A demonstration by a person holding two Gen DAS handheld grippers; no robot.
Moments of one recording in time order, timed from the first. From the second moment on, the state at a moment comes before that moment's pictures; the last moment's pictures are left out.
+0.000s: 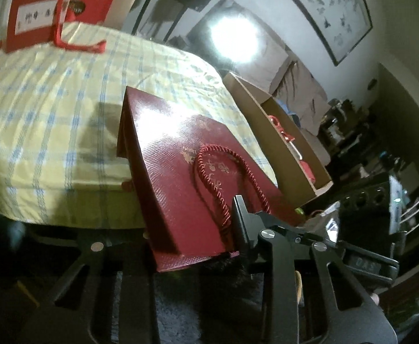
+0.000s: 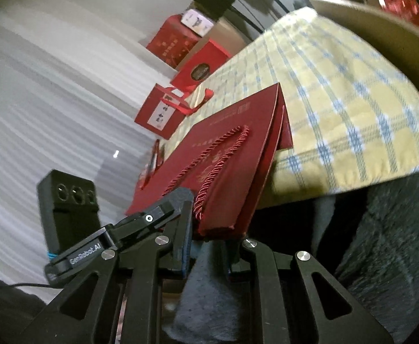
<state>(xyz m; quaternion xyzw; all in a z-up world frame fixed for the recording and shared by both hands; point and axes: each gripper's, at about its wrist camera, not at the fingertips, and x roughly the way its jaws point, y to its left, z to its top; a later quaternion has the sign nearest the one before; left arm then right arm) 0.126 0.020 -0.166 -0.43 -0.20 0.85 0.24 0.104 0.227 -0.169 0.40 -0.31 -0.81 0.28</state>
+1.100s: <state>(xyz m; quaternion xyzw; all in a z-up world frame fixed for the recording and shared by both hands) 0.116 0.048 -0.045 -0.26 -0.10 0.94 0.20 0.087 0.229 -0.051 0.25 -0.15 -0.91 0.30</state>
